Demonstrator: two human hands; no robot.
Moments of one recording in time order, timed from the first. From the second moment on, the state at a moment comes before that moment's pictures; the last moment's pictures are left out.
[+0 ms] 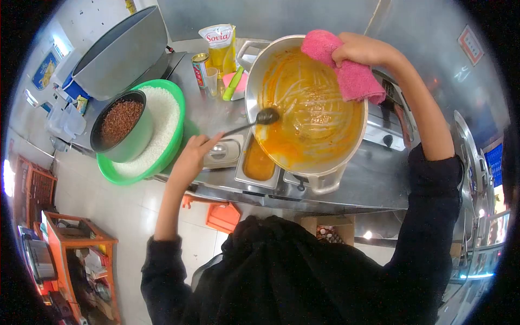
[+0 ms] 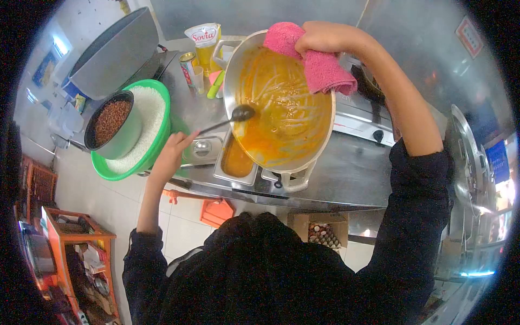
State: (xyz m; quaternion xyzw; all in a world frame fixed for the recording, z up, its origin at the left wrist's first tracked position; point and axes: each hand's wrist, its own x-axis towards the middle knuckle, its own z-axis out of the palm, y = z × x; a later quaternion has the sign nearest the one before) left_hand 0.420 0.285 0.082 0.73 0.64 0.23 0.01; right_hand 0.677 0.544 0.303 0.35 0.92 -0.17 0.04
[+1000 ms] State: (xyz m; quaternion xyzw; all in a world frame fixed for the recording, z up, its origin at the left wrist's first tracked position) left_hand 0.502 0.226 0.054 0.72 0.65 0.22 -0.01; right_hand 0.669 0.539 0.304 0.34 0.93 -0.16 0.03
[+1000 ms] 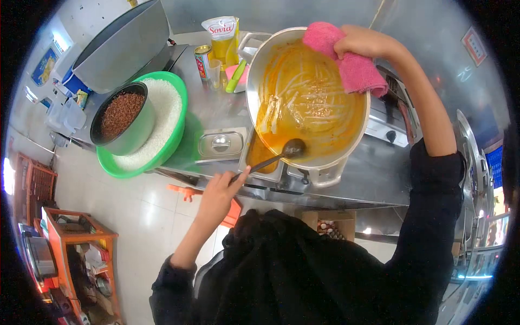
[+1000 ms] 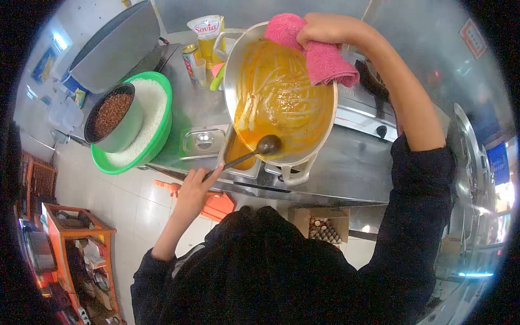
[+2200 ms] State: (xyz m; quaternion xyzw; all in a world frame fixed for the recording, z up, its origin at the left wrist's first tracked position) left_hand 0.509 0.264 0.052 0.64 0.71 0.28 -0.05; right_hand 0.669 0.543 0.294 0.31 0.94 -0.11 -0.01
